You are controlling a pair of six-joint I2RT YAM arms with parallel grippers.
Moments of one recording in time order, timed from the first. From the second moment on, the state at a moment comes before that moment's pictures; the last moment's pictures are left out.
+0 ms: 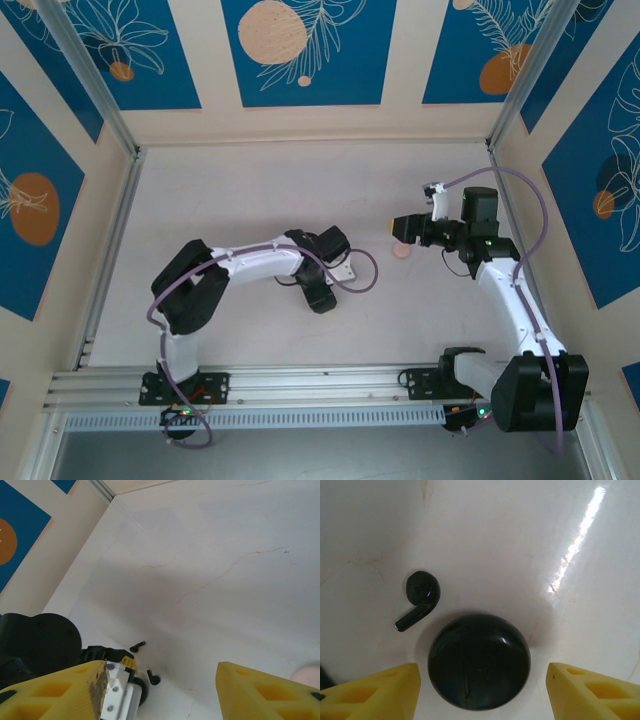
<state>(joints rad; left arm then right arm) -0.93 1.92 1.33 -0.81 0.05 0.26 -0.01 1.08 0.84 -0.43 -0.78 0.13</state>
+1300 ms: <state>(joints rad) -0.94 1.70 1.13 -0.68 0.04 0.37 -0.04 1.30 0.91 -0.68 -0.90 0.28</state>
